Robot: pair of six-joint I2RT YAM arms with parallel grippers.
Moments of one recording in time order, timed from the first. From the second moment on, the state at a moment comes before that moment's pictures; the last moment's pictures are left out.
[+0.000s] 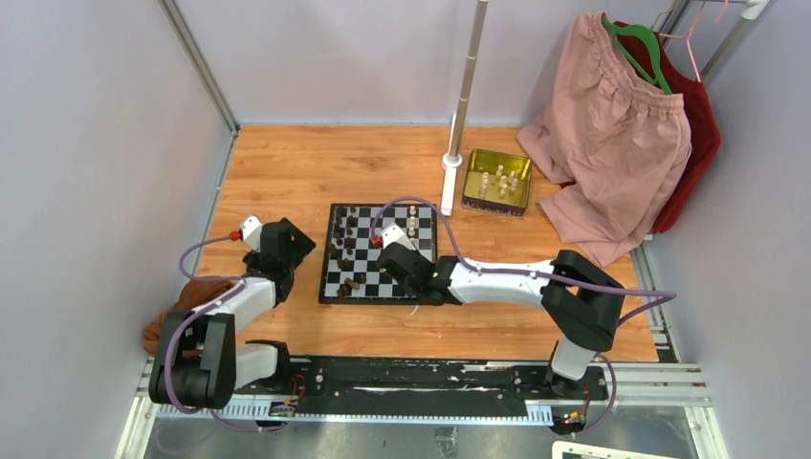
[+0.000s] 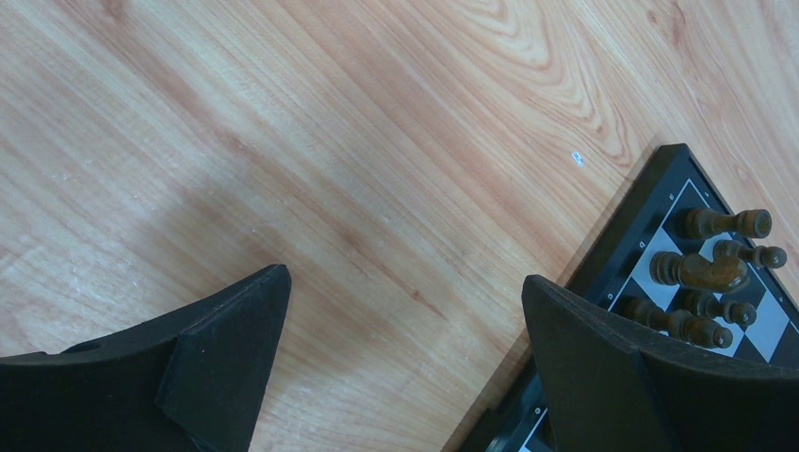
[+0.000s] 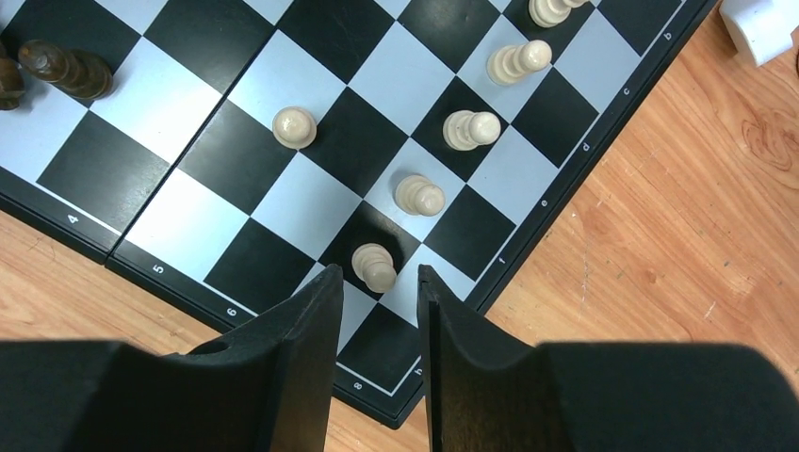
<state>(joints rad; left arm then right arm) -0.07 1.20 0.35 0.17 -0.36 -0.78 1.12 1.70 1.04 -0.27 0.47 0.22</state>
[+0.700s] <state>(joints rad) -0.07 1.20 0.35 0.17 -0.36 -0.78 1.15 1.77 1.17 -0.26 0.42 0.14</state>
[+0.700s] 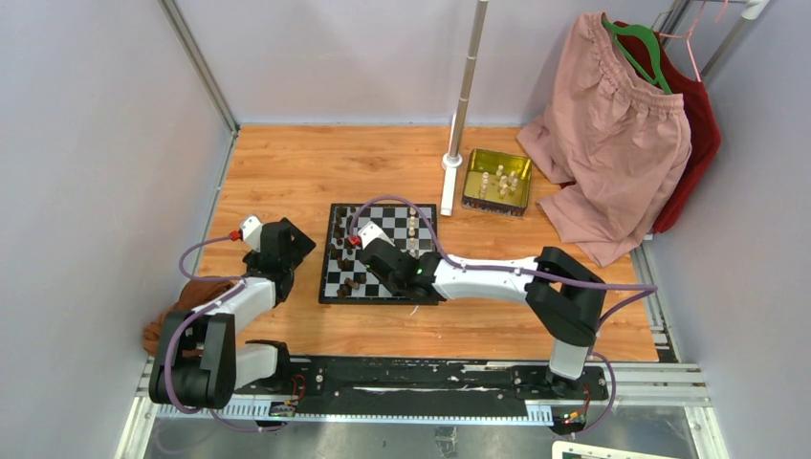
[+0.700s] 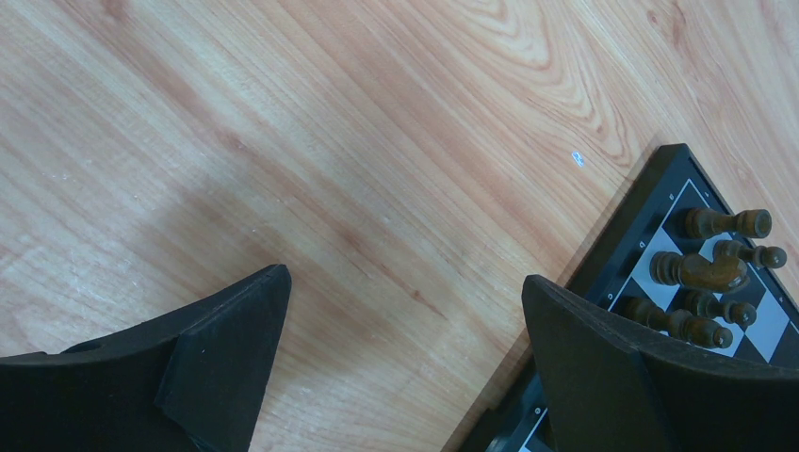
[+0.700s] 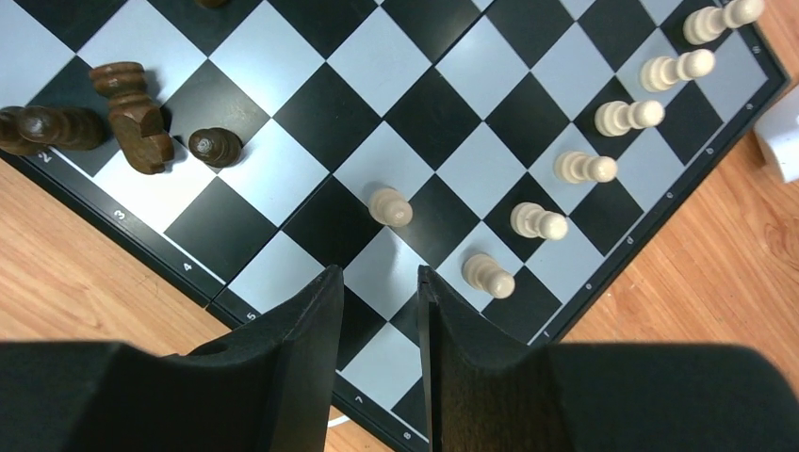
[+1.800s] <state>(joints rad) -0.07 1.20 0.35 0.17 -0.36 -0.78 1.08 1.86 1.20 -0.17 0.32 0.11</state>
